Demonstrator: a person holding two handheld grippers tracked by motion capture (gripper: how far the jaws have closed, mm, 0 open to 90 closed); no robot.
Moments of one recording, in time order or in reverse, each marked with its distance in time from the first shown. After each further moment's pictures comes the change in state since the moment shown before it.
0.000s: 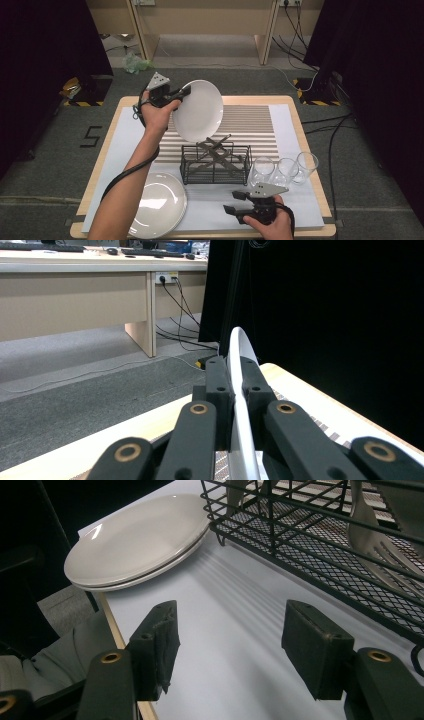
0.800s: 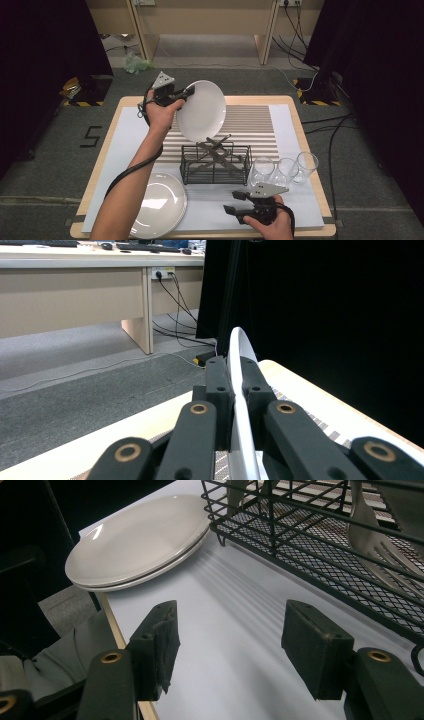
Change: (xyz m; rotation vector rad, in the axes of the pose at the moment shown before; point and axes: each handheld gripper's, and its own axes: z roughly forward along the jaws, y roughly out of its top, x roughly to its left) left arm -0.002 -0.001 0.013 0.017 -0.013 0.004; right arm 0.000 0.000 -0.001 -0.001 0.001 0.001
